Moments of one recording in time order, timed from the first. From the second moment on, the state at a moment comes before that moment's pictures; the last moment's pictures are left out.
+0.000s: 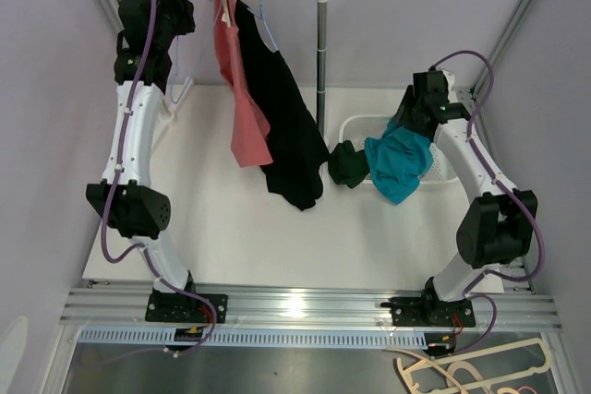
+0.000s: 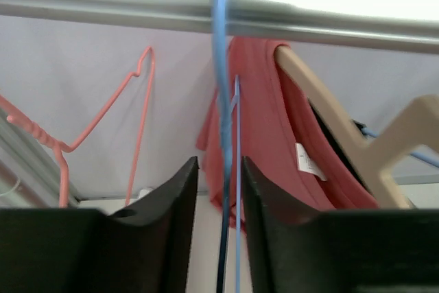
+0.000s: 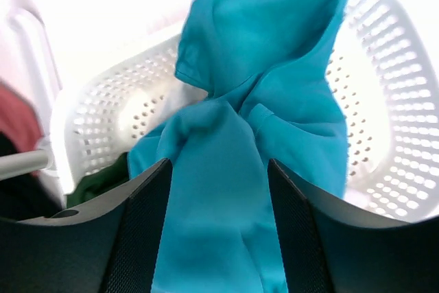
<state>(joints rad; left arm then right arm) -0.03 1.83 2.17 -0.31 0.06 -0.01 0.15 1.68 1.50 -0.61 0.27 0.45</state>
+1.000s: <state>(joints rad) -0.12 1.54 2.01 -0.26 -0.13 -0.23 0.15 1.58 1.46 -0.61 0.27 0.44</state>
